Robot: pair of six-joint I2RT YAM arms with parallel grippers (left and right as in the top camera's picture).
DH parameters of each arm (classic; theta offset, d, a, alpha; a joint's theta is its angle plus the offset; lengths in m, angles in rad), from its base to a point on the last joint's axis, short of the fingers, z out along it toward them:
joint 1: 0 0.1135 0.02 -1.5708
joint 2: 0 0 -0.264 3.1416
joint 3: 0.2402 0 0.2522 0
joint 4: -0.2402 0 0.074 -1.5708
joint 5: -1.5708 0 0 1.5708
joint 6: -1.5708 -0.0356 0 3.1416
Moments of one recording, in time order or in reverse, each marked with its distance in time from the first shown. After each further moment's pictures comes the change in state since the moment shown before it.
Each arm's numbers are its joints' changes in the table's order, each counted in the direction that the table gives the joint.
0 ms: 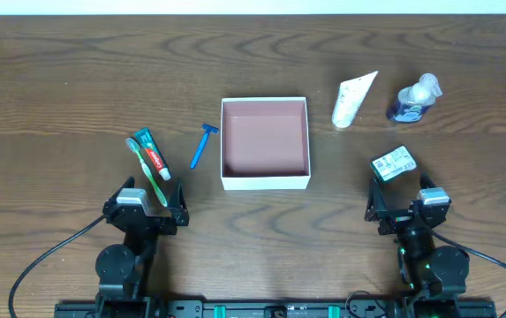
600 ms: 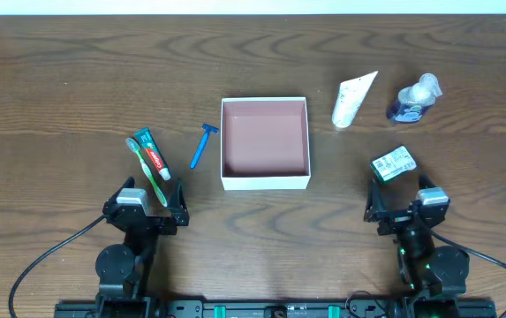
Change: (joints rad) left arm 0.000 0.000 0.000 0.000 0.000 0.000; right arm 0.000 0.000 0.000 0.004 0.022 0.000
